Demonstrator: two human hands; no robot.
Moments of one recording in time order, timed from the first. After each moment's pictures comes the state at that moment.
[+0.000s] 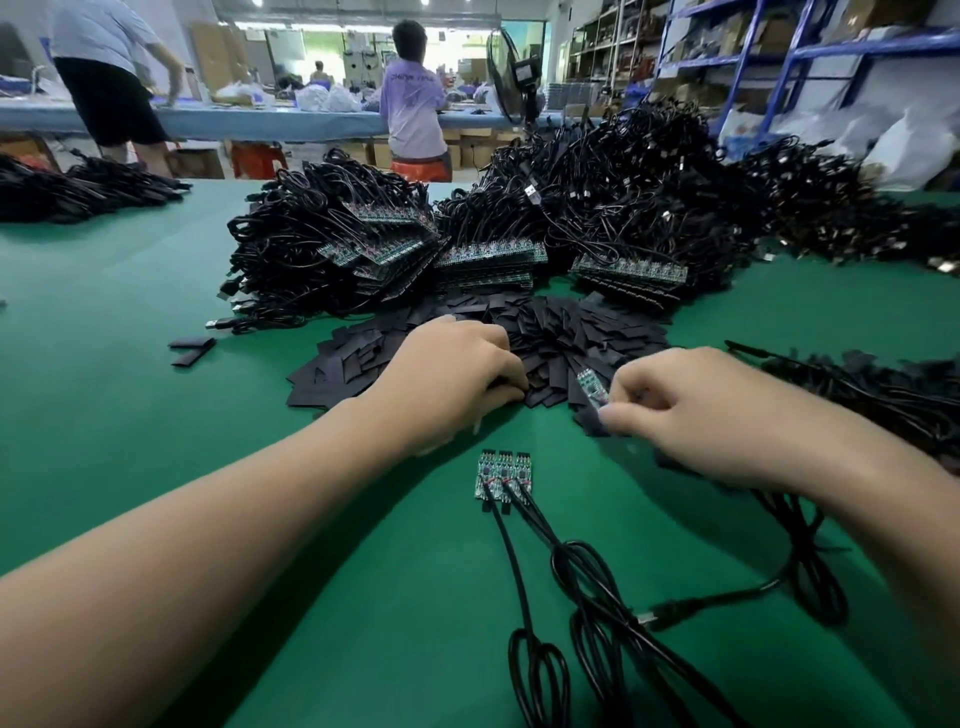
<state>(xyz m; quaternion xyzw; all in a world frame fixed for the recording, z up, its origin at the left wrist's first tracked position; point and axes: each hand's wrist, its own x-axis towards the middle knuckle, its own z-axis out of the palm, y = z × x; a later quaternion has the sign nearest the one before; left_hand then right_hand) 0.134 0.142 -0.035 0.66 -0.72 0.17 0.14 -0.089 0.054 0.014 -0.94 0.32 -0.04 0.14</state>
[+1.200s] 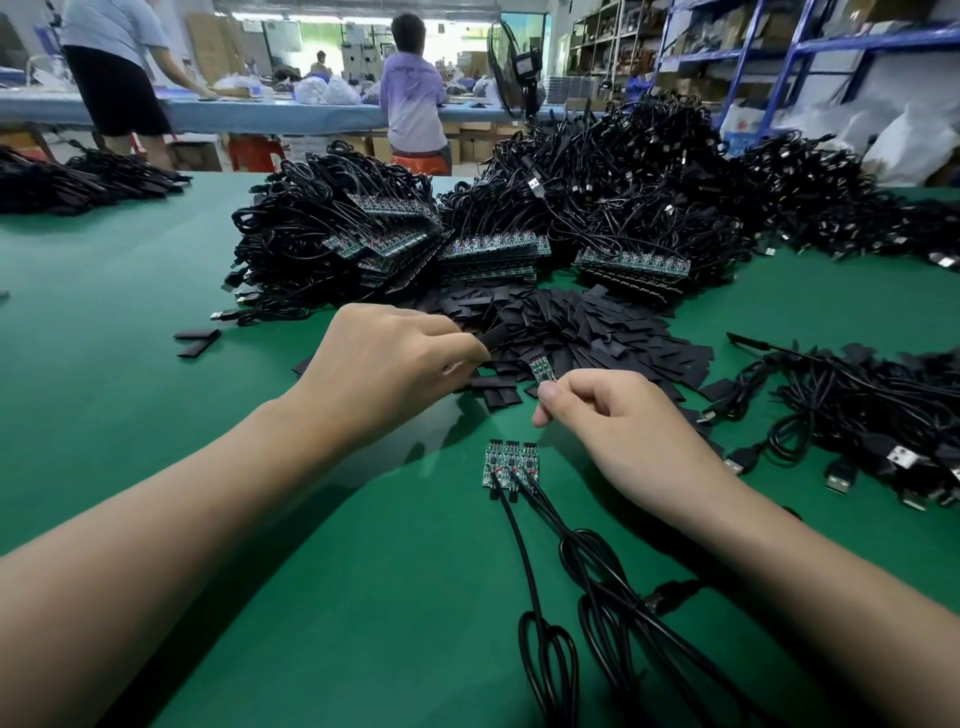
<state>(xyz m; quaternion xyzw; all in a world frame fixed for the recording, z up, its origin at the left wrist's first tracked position) 0.146 0.192 -0.023 0.60 -0.69 0.34 0.21 -0.061 0.085 -0.039 -0.87 0.27 -0.24 0.34</state>
